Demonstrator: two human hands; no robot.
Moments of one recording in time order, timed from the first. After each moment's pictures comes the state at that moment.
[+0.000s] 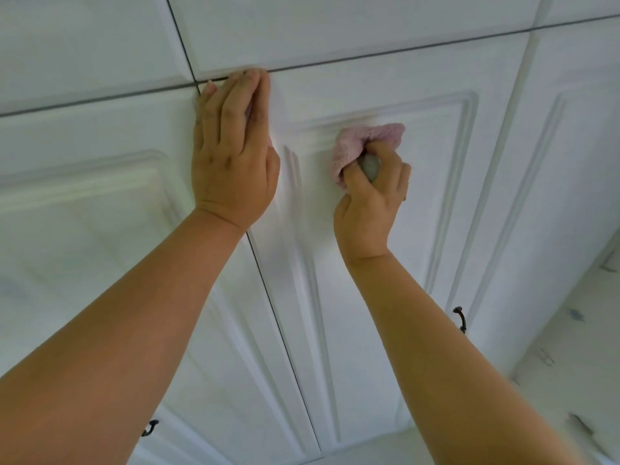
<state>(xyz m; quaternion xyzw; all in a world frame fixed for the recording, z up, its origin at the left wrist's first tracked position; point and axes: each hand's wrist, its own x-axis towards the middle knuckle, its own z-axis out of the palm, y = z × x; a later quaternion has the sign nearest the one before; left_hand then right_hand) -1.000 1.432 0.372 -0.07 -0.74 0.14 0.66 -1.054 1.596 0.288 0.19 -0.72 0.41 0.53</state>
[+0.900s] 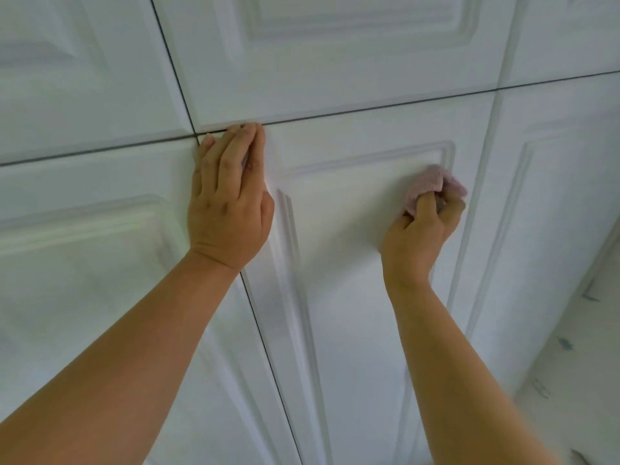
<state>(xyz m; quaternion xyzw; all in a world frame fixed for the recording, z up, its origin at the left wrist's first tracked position) -1.001 1.434 0.373 -0.09 -0.74 0.14 0.65 -1.057 1.650 0.323 0.03 -0.59 0.64 0.49</state>
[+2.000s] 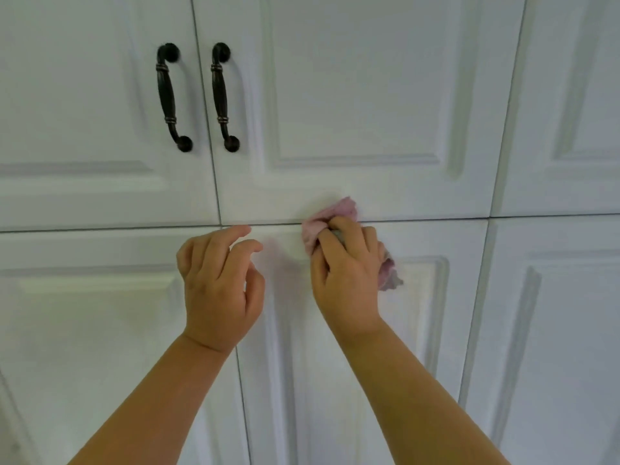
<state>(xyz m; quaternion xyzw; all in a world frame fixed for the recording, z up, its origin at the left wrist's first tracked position) -0.790 1.155 0.393 -0.01 -0.72 0.07 0.69 -0.887 1.293 0.390 0.33 -0.66 0.42 0.53</state>
